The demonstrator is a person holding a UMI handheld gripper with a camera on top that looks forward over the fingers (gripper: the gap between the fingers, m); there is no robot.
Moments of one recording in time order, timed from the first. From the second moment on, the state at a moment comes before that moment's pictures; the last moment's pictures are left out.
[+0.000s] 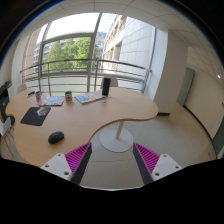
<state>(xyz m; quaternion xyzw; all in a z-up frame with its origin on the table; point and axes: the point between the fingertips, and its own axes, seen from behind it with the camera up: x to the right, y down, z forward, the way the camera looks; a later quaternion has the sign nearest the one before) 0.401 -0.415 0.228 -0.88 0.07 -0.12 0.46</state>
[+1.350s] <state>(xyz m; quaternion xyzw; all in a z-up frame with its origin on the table) 0.129 -0.196 -0.009 -0.91 0.07 -0.03 0.40</state>
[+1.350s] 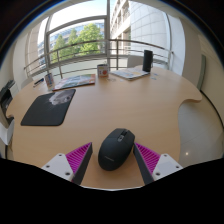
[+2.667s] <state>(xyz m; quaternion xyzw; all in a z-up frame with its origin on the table) -0.157 0.047 0.041 -0.89 0.04 -0.02 0.46</state>
